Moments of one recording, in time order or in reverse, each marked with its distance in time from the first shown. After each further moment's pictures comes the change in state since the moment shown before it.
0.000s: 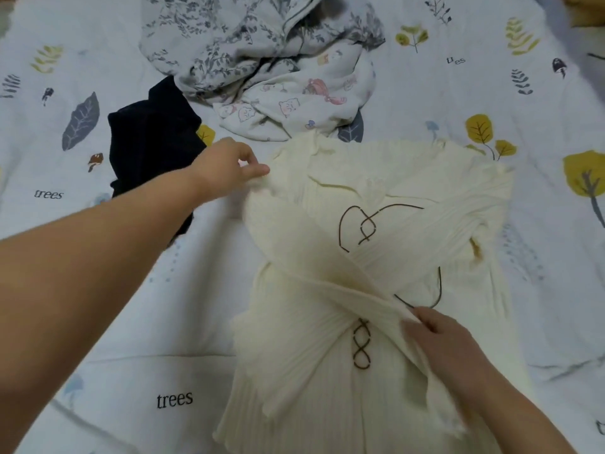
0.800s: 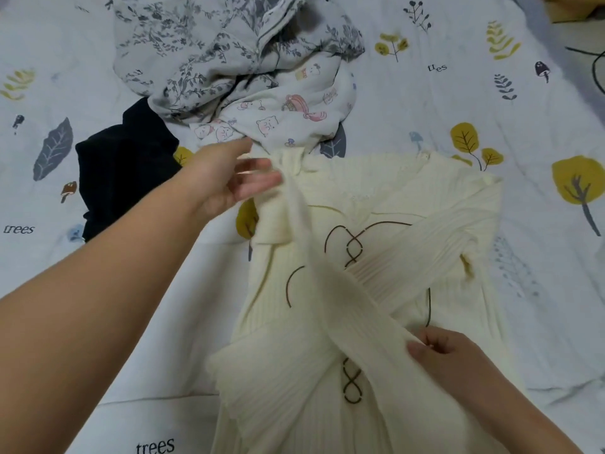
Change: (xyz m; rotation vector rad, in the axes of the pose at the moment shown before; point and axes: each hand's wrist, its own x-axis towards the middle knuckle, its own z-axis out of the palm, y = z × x) left_hand 0.014 0.053 0.001 -1.255 -0.001 -0.355; right_hand 0.023 0.012 -0.023 0.031 0.034 -0.040
